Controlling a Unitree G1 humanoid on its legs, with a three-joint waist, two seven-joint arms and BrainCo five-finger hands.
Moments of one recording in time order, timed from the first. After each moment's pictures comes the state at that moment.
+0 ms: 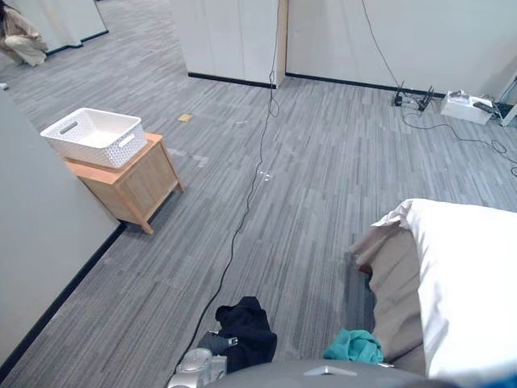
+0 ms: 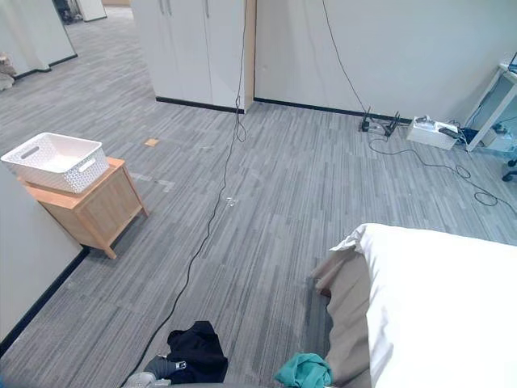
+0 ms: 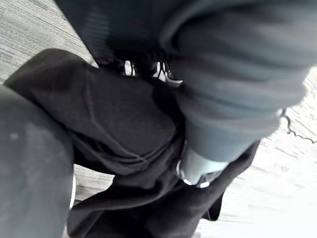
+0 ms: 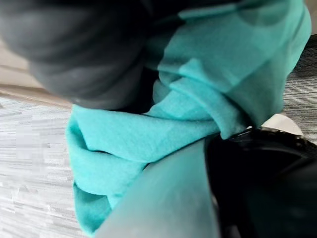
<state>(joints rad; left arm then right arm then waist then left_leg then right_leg) 0.10 0.08 0.03 1.01 -0.08 0.02 -0.04 0.24 -0.06 -0.22 1.00 0.17 -0.01 0.15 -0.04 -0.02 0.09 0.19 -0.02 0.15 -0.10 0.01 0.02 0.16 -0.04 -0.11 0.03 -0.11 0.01</state>
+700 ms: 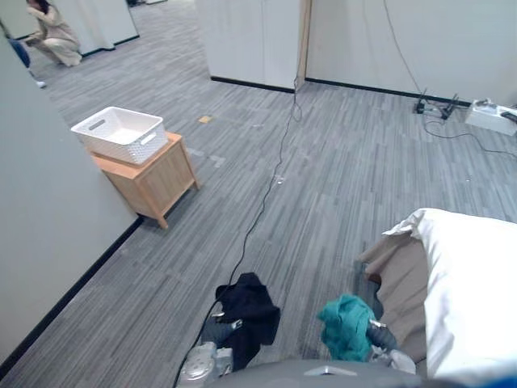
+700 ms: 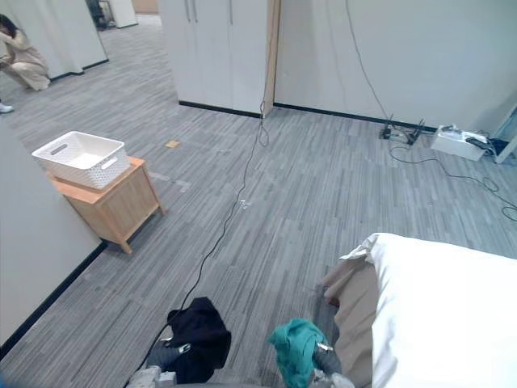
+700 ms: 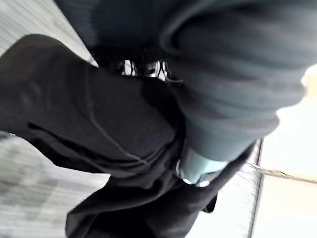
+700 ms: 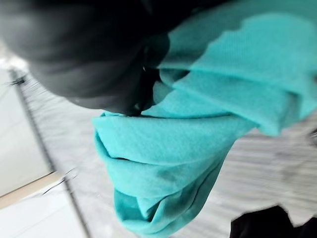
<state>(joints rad) 0.15 0.08 -0.16 0.92 -0.27 -0.30 0.02 0.07 -0.04 -0.12 0.99 0.41 -0.24 0.13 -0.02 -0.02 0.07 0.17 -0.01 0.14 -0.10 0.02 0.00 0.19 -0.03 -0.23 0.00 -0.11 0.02</state>
